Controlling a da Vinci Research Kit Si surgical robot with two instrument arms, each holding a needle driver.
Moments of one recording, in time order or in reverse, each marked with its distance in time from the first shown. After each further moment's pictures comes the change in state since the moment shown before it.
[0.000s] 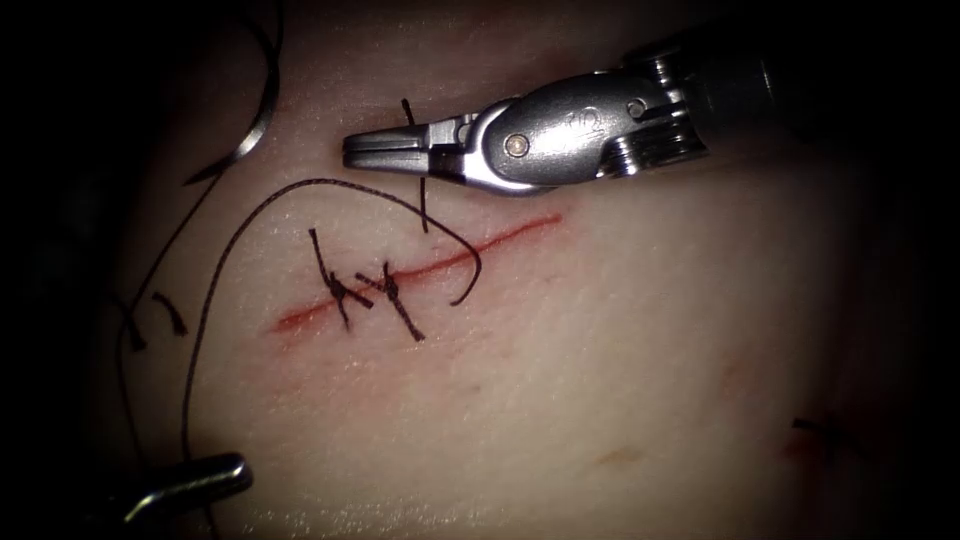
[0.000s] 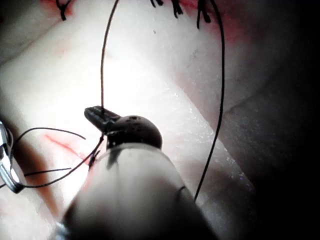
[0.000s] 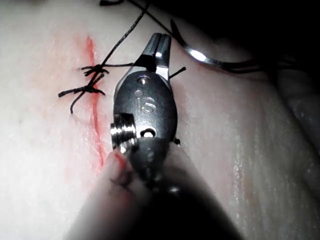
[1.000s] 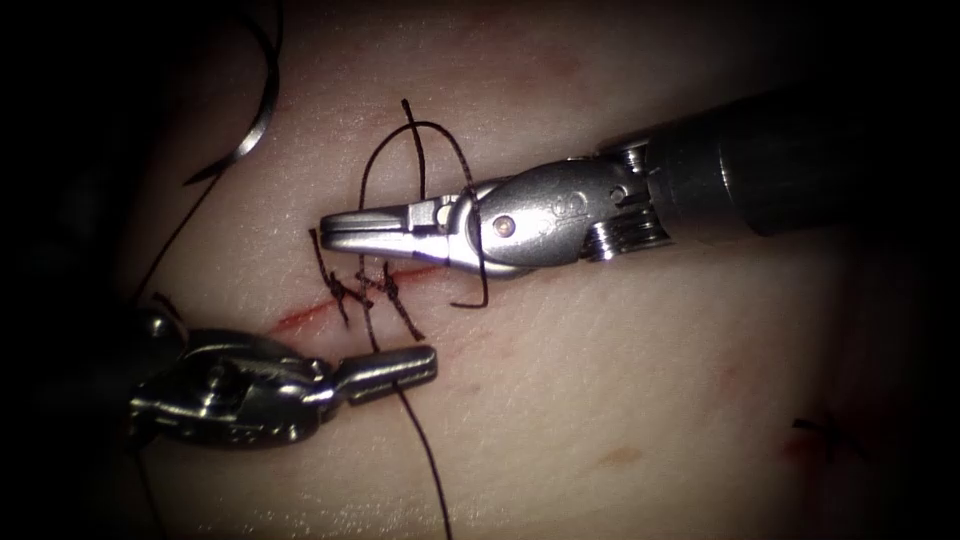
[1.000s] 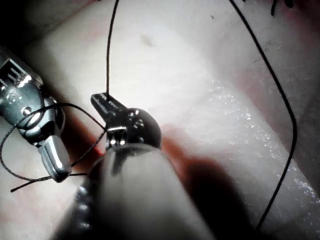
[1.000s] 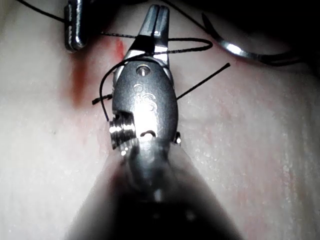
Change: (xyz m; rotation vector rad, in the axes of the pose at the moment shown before) right arm 0.002 -0.004 0.001 -0.113 0.251 0.121; left arm -0.003 0.002 0.013 -0.159 0.122 -0.121
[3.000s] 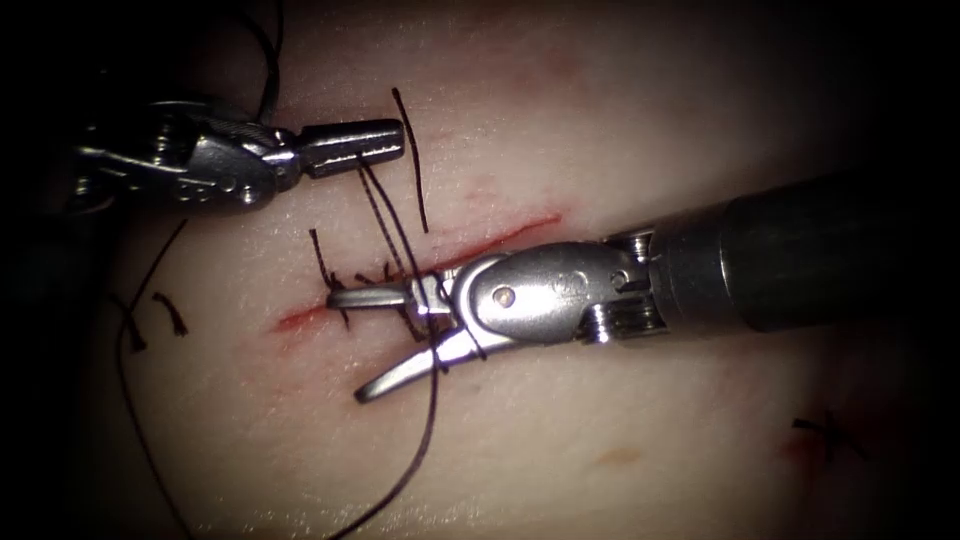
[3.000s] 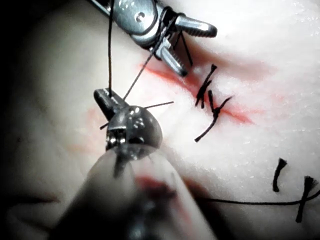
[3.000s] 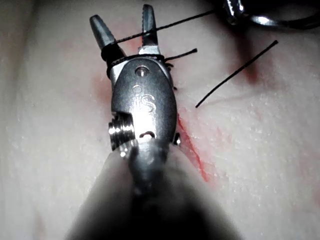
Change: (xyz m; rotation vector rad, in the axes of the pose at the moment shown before) right arm -0.002 -0.004 -0.002 0.344 -0.017 0.134; left arm -0.010 -0.010 -0.002 0.114 -0.091 0.056
